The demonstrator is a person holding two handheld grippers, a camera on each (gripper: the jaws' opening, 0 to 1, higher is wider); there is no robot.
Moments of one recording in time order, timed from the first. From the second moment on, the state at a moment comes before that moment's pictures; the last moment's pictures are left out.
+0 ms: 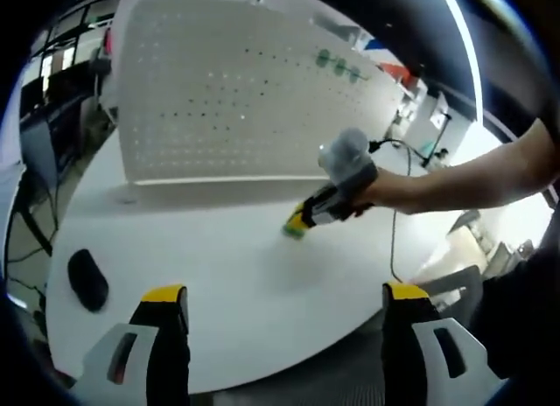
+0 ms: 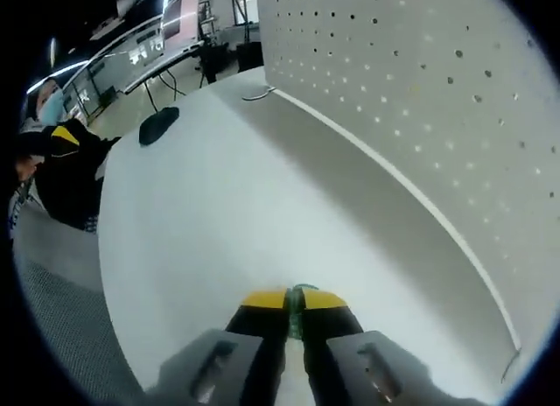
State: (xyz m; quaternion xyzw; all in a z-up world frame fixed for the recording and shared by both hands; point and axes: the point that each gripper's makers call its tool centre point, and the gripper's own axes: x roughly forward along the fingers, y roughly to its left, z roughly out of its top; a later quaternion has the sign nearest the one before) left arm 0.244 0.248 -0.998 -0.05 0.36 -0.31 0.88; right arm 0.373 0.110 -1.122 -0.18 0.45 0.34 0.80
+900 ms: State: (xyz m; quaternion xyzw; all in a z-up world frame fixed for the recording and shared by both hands) left arm 0.257 0.248 -0.976 -0.04 0.33 -0.31 0.89; right arm 0.381 0.116 -1.027 -0.04 0.34 0.31 0.89
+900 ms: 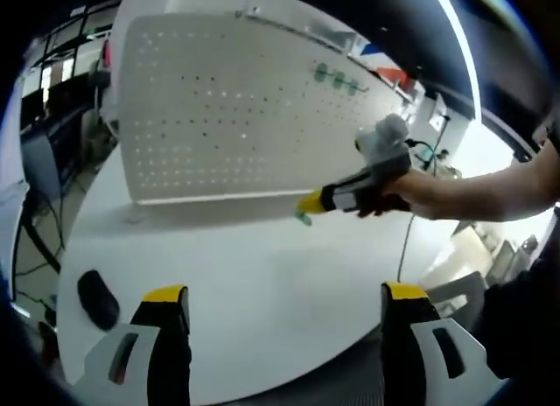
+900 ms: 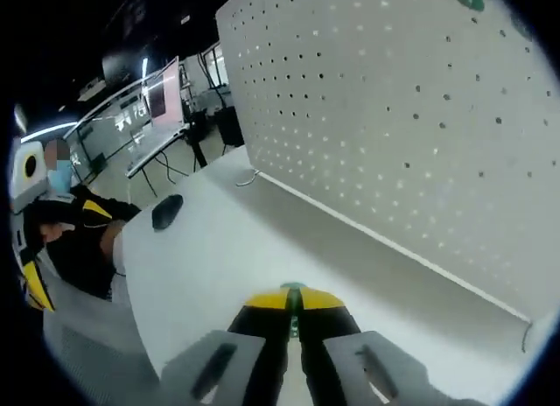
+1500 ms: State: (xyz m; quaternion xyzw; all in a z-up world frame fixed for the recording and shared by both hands) left arm 0.273 0.233 -0.957 -0.03 0.31 -0.32 0.90; right arm 0.322 0.175 -0.929 0.15 0.24 0.33 0.90
